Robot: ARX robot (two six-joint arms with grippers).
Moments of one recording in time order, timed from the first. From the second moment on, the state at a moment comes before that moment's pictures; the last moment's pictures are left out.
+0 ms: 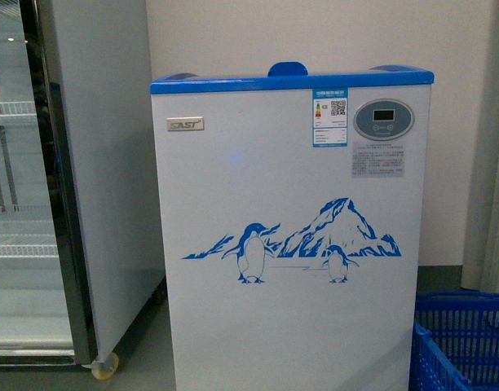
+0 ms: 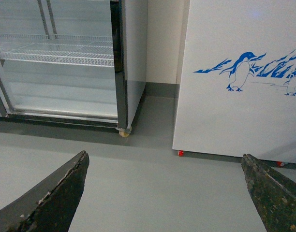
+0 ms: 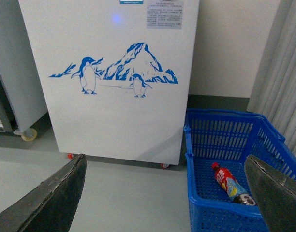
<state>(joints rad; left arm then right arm) 0.00 0.00 0.01 0.00 0.00 0.00 0.00 0.00 0.03 0.00 0.00 -0.01</state>
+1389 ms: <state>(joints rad) 0.00 0.00 0.01 0.00 0.00 0.00 0.00 0.00 0.03 0.00 0.00 -0.01</state>
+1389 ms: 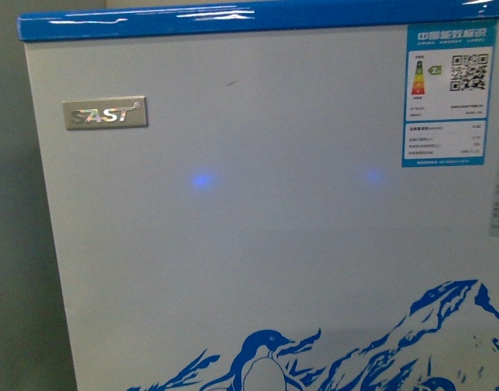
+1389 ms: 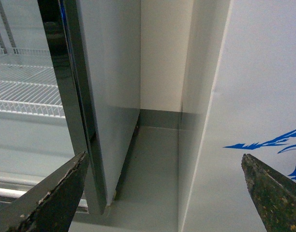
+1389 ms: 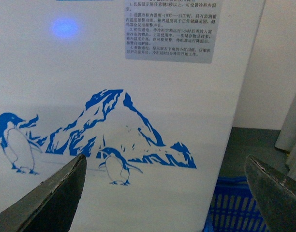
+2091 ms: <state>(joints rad) 0.00 0.00 0.01 0.00 0.00 0.00 -0.71 1.17 0.33 0.36 -0.17 -0.22</state>
